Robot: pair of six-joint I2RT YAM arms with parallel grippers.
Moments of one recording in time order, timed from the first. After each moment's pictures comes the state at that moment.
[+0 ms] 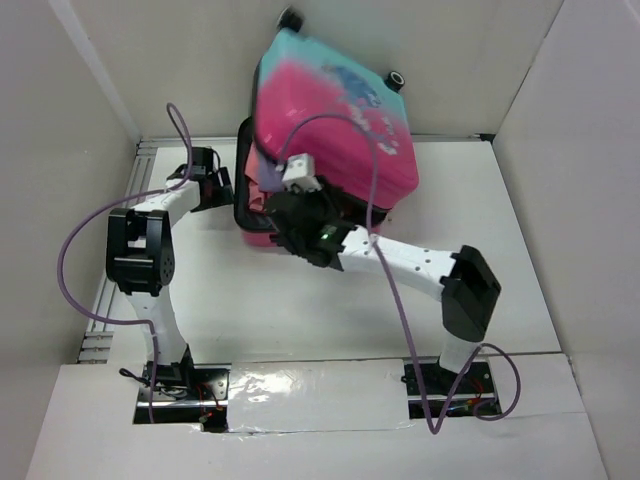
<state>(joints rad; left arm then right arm) -0.02 1.97 1.42 -0.36 -0.13 -0.29 0.99 1.72 1.47 -0.18 1.37 -0.03</state>
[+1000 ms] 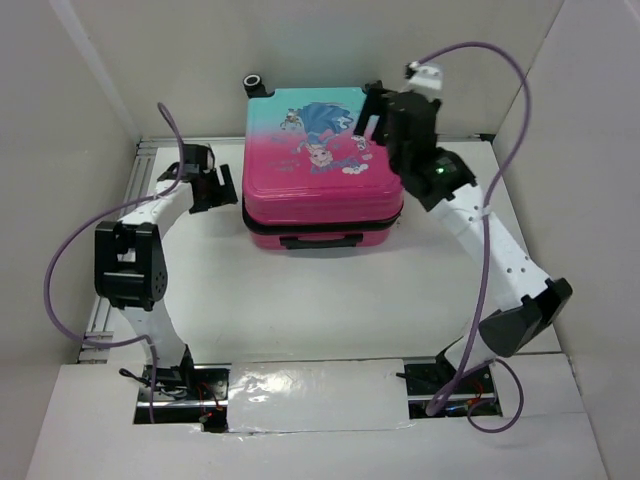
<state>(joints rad) -0.04 1.85 1.38 -0.44 -0.03 -0.32 0.60 1.52 1.77 -0.43 0.58 0.33</state>
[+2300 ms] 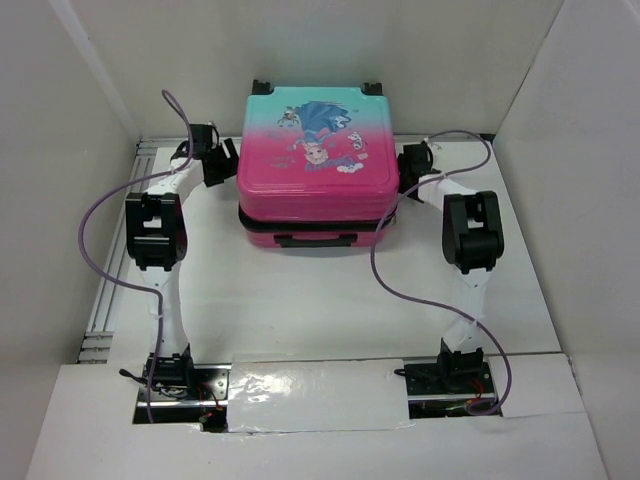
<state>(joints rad) -0.01 2.28 1.86 -0.37 0.13 -0.46 0.10 2.21 1.59 -0.14 0.19 0.52</state>
